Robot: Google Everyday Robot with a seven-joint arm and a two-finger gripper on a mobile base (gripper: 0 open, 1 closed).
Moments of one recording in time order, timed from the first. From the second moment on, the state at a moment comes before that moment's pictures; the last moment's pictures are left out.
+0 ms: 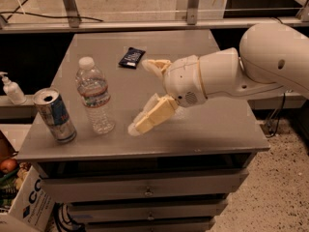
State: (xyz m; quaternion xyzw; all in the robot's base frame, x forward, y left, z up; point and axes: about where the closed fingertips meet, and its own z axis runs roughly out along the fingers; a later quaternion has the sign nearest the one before) arm 0.481 0.035 0.916 -0.59 0.60 0.31 0.45
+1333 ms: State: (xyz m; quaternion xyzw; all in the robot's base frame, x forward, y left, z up) arm 0.494 0.100 0.900 -0.56 0.56 0.36 0.48
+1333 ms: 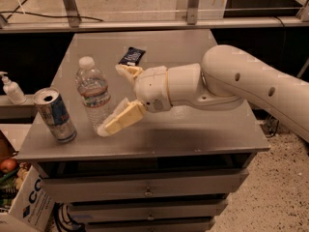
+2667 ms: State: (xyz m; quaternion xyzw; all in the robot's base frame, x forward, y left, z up) arm 0.501 0.131 0.885 -0.54 0.55 0.39 0.50
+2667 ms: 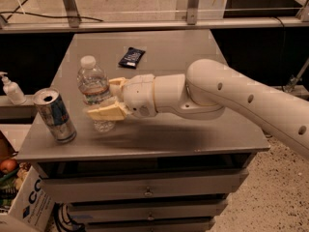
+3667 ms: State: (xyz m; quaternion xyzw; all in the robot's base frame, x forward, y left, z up) arm 0.554 0.100 0.926 -0.53 0.56 0.35 0.53
